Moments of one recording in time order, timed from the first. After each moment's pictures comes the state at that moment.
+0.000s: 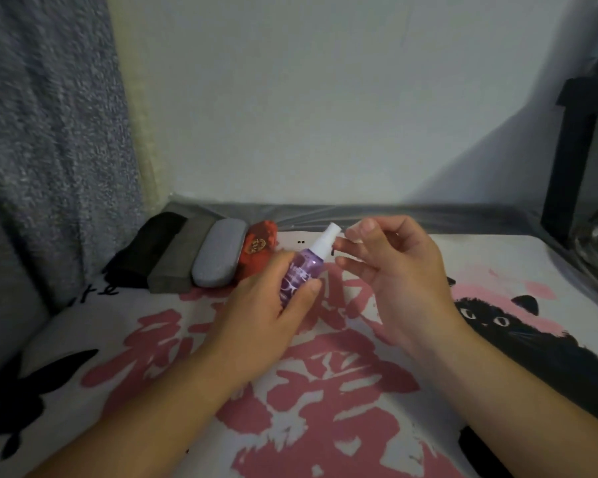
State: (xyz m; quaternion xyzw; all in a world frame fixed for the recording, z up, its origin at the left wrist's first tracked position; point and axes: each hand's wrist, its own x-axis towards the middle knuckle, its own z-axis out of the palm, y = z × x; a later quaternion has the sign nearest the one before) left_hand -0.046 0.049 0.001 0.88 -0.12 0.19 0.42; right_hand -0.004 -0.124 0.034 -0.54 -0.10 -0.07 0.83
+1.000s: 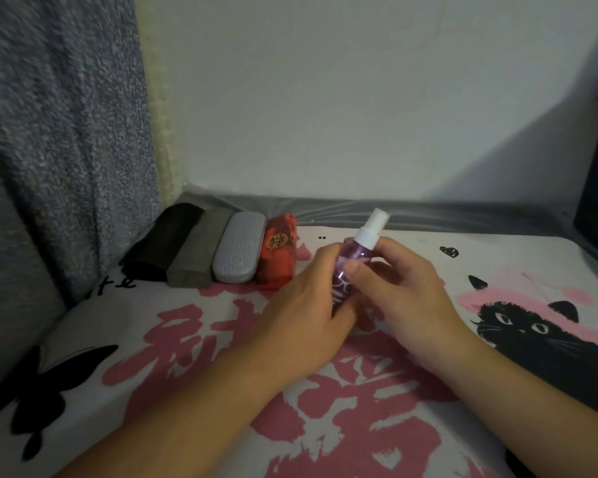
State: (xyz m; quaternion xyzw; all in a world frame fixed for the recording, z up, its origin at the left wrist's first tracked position) left_hand -0.038 0.040 0.001 0.88 -0.16 0.14 0.42; right_hand -0.009 -0.109 0.017 -0.69 -0.20 -0.02 0.69
